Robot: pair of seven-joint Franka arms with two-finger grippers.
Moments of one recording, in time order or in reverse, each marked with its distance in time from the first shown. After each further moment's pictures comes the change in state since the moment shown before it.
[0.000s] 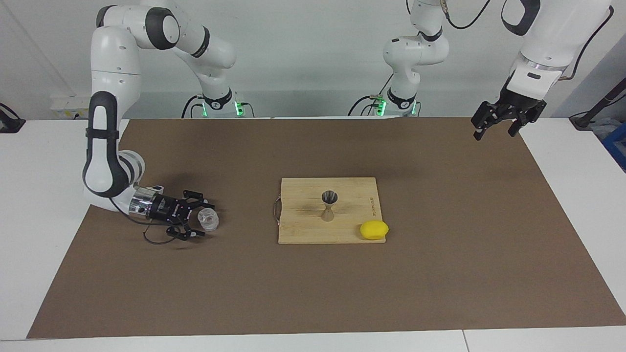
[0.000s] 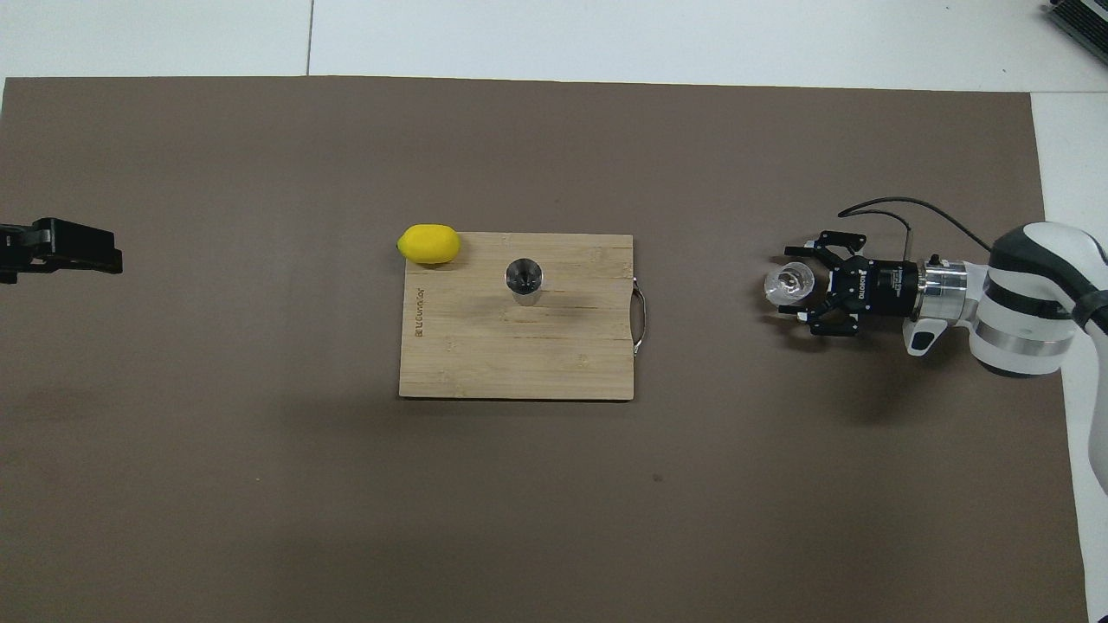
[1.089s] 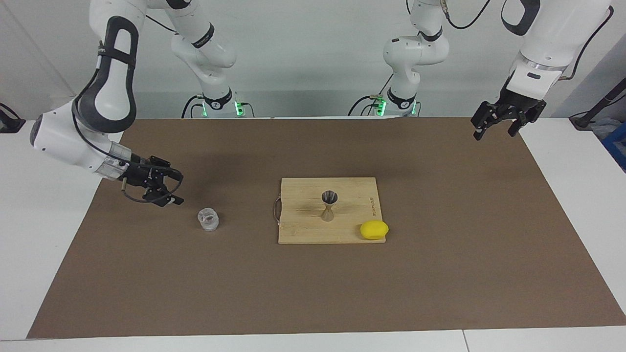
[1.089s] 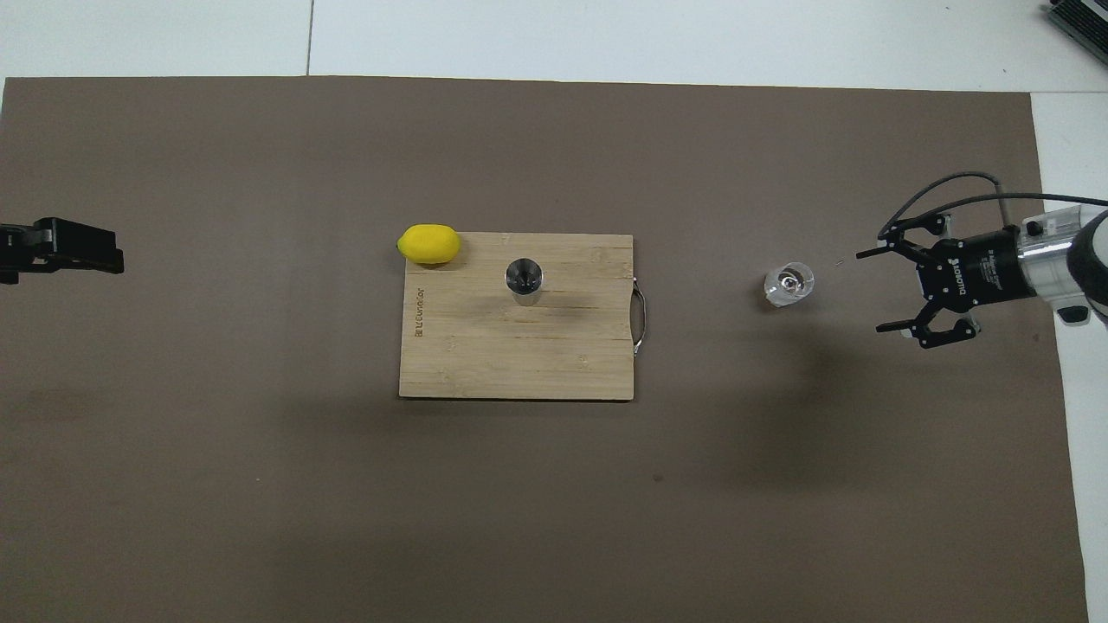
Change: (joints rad) left arm 0.000 0.000 0.000 0.000 0.000 0.000 -0.001; right arm 0.069 -0.367 0.000 0.020 -0.747 0.018 0.030
